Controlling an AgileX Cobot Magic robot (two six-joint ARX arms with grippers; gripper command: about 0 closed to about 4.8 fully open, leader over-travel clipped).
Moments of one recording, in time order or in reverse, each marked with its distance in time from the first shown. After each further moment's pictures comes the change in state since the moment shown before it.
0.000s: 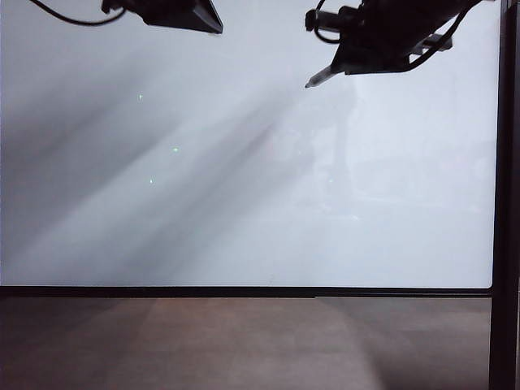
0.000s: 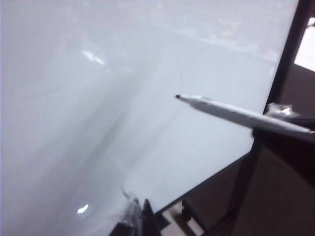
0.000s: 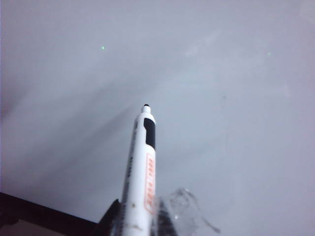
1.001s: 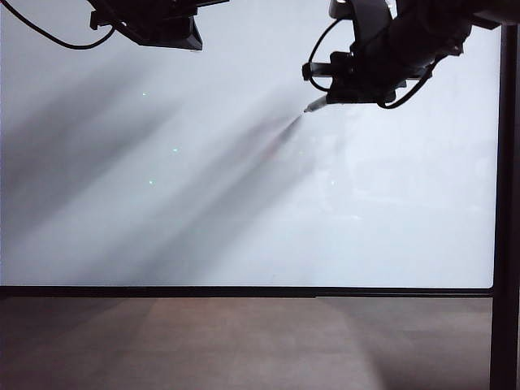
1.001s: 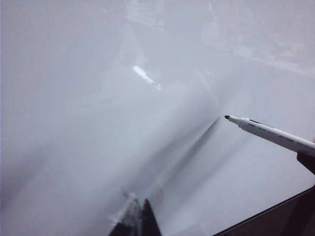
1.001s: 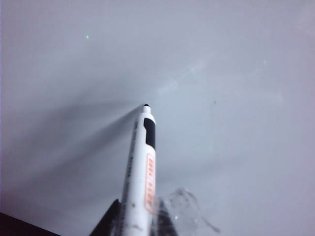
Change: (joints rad) left arm 0.058 0.087 0.000 0.161 -0.144 0.001; right arm -0.079 0.201 0.111 0.081 -0.062 -0.084
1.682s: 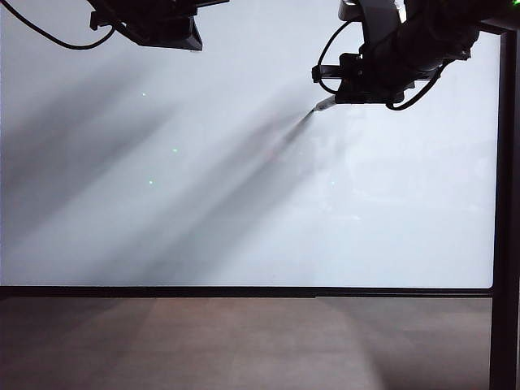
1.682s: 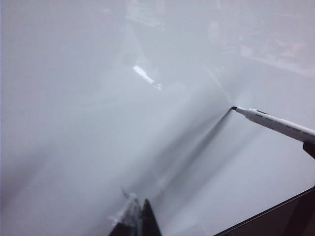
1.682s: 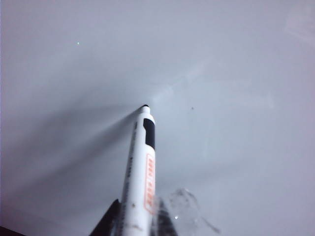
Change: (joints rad) left arm 0.000 0.000 0.000 -0.001 0.000 -0.001; right arm -0.039 0.006 0.000 0.029 -0.013 -0.005
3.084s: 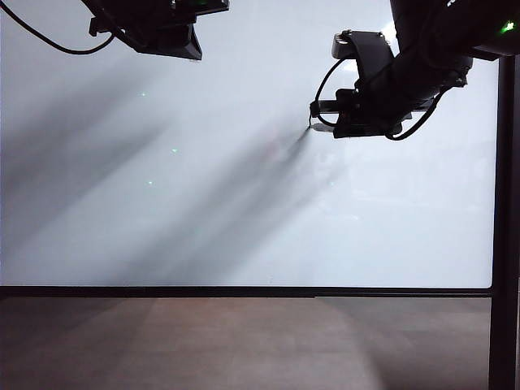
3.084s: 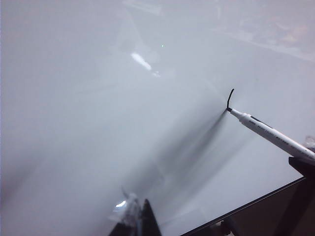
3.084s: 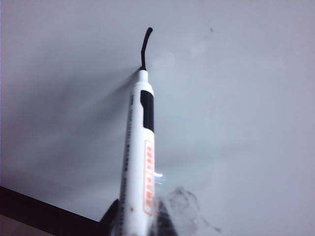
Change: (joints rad) left arm 0.000 0.000 0.000 -0.051 0.000 0.000; right arm -0.003 0.064 0.000 -0.063 -0.005 -0.002
